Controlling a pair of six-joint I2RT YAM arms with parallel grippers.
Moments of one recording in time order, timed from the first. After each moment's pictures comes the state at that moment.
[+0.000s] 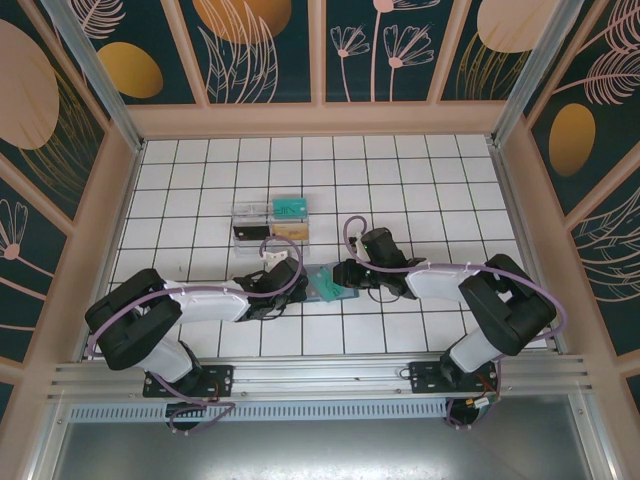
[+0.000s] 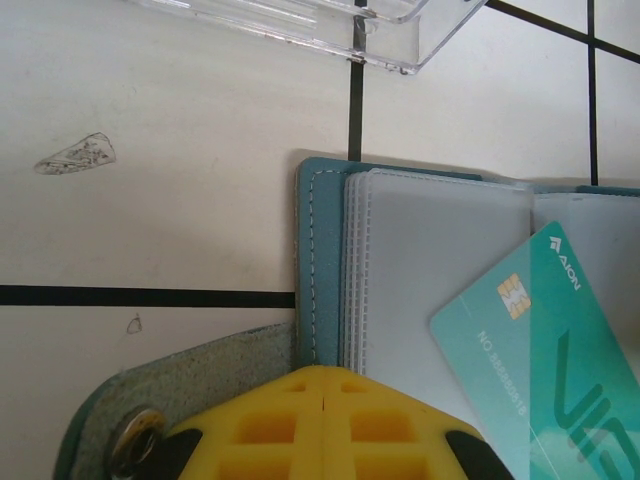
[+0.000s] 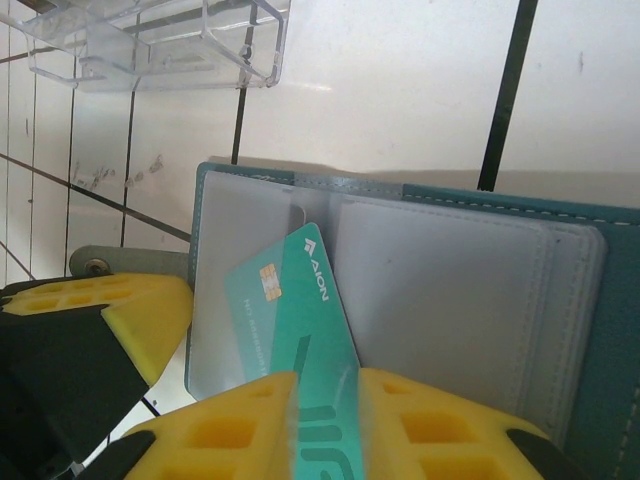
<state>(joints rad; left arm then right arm) -0.93 1.52 0.58 0.01 -0.22 -1.04 0.68 1.53 0.57 0.15 -0.40 0.70</state>
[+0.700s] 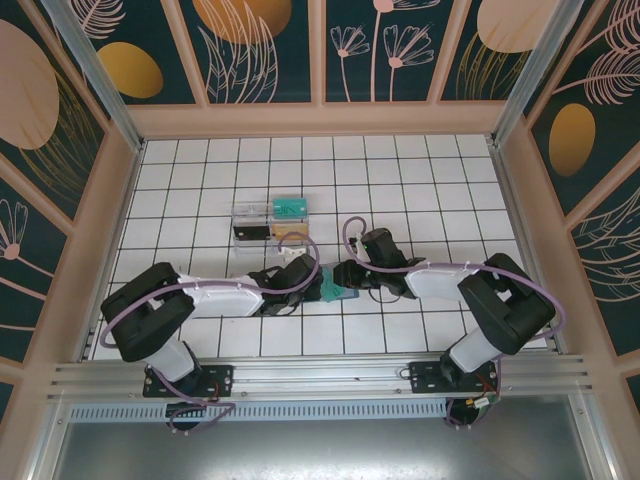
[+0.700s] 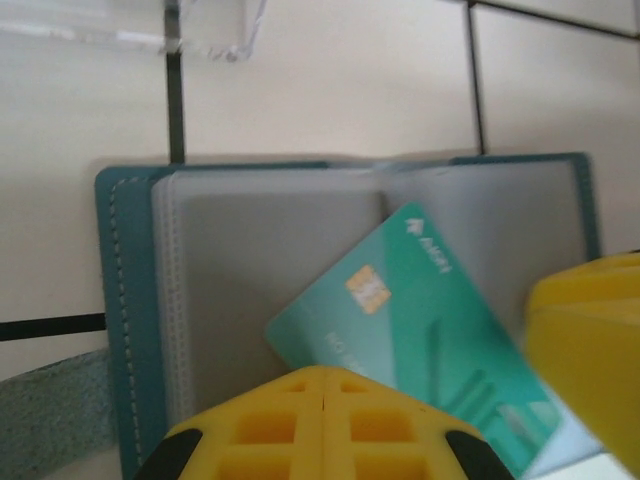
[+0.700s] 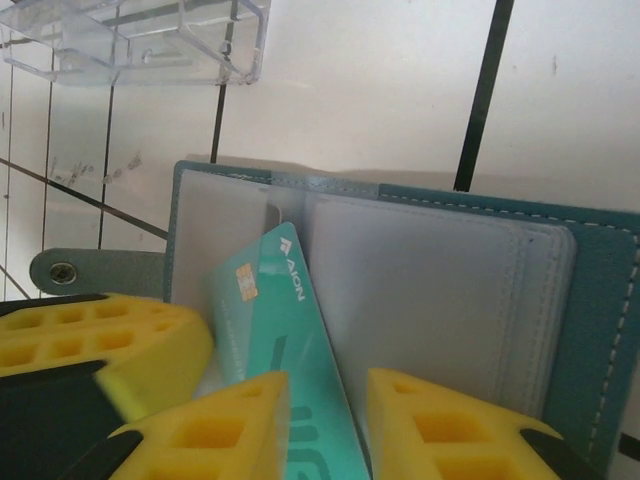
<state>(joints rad) -0.98 1.62 0.70 -0.01 -0.20 -0.98 0.67 1.55 0.58 0.14 -0.39 0.67</state>
